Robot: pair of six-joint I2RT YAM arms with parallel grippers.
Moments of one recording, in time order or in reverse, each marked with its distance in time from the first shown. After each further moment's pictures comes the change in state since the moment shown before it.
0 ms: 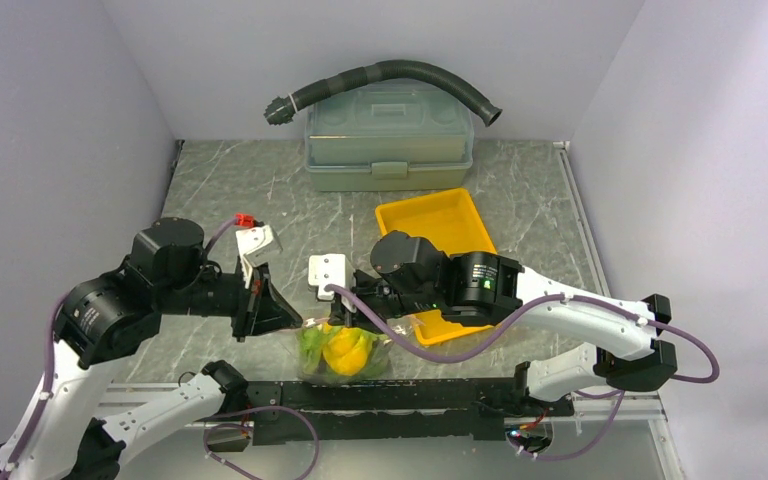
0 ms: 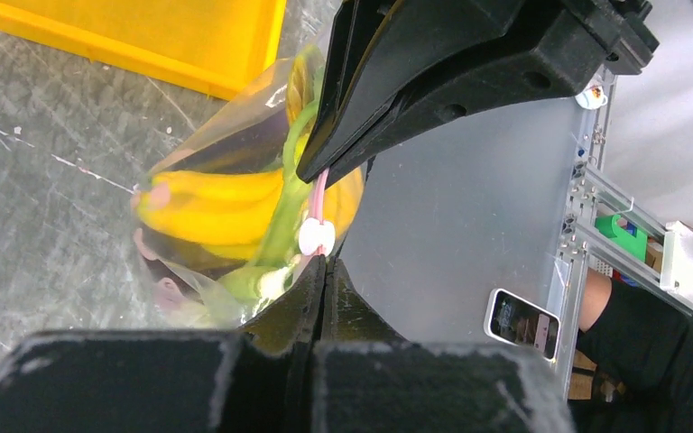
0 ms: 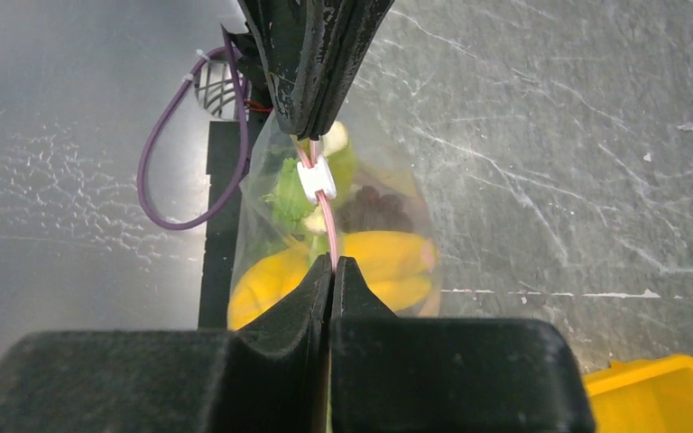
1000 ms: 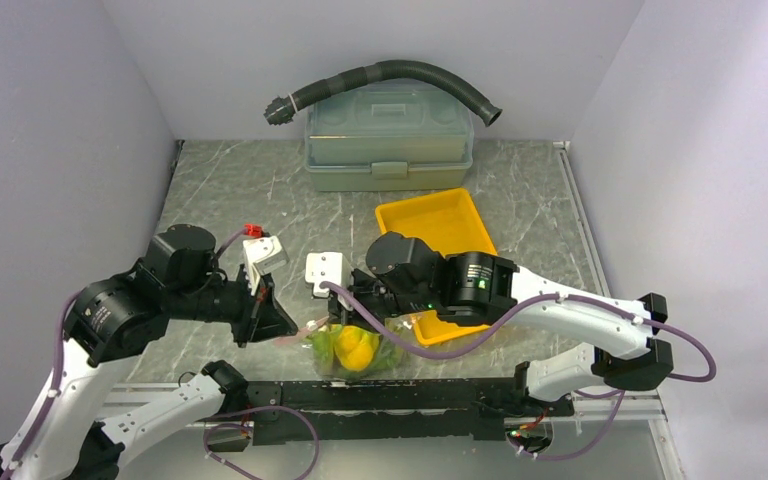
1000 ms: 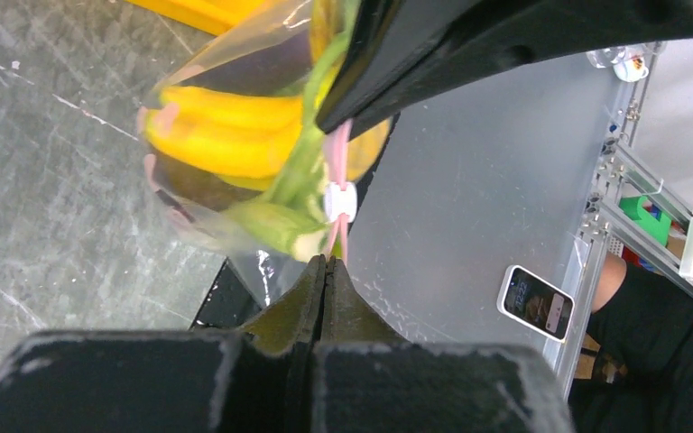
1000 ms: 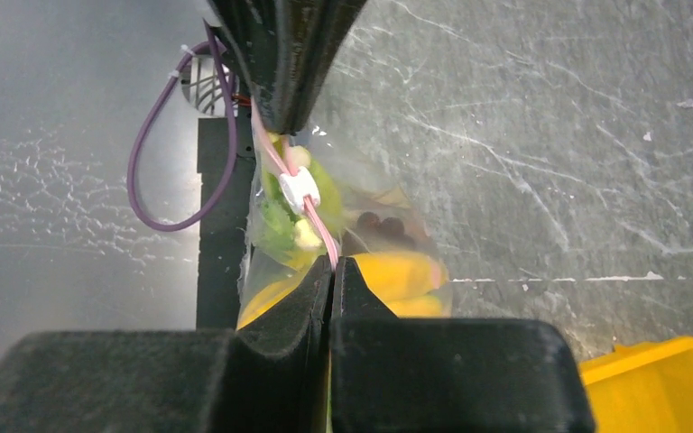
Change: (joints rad) left arm 0.000 -0.016 -0.068 -0.065 -0.060 0.040; right arm 0.000 0.010 0.000 -0.003 0.030 0.023
